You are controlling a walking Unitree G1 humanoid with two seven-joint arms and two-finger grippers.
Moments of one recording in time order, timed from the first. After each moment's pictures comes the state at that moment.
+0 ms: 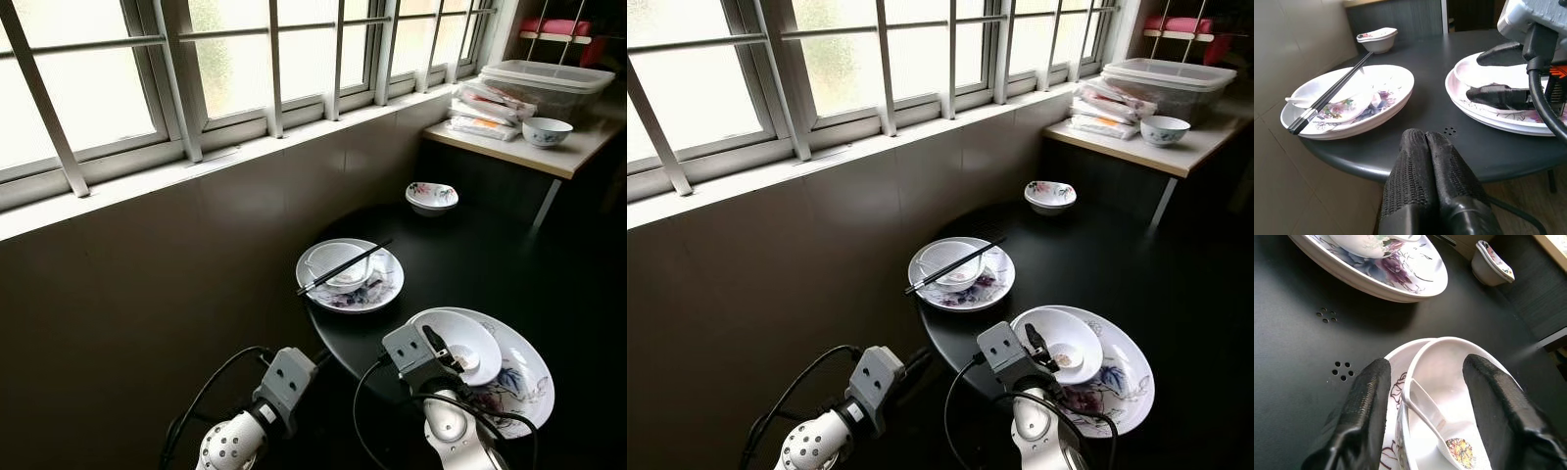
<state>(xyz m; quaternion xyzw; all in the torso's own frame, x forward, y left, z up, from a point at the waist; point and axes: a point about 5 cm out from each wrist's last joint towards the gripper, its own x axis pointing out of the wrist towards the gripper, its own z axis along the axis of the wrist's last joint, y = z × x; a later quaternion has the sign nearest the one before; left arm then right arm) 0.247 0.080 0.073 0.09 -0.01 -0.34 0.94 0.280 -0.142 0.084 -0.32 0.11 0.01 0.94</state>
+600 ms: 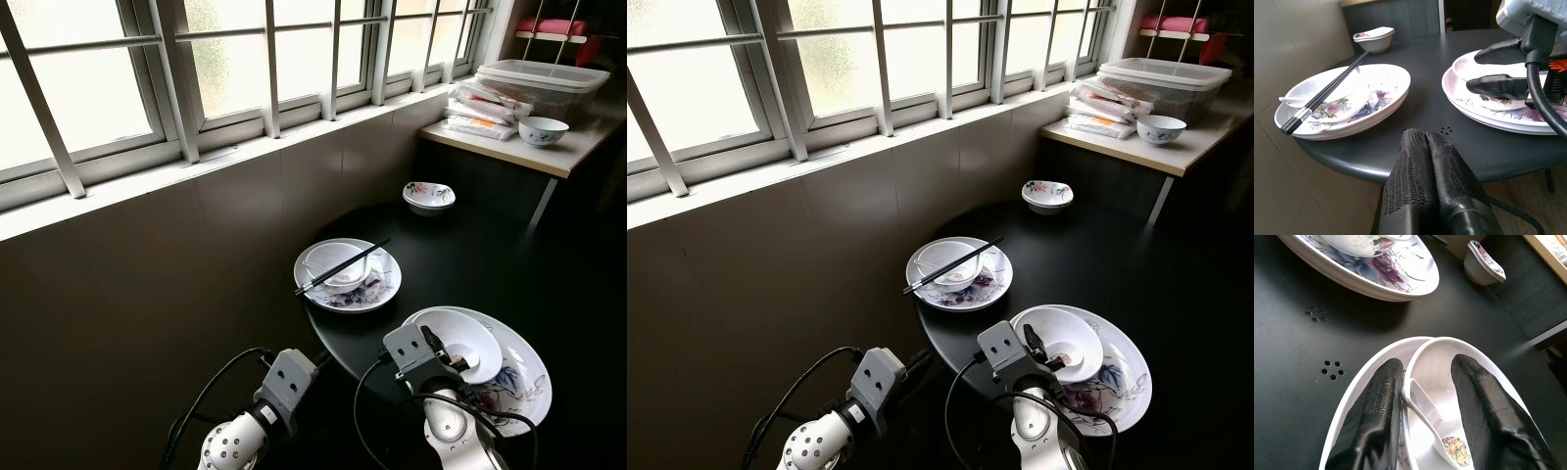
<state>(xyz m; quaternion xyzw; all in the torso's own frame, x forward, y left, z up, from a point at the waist) 0.247 0.079 0.070 0.09 -0.01 -0.34 0.94 0.280 -0.142 0.085 -0.33 0.11 0.01 0.94</state>
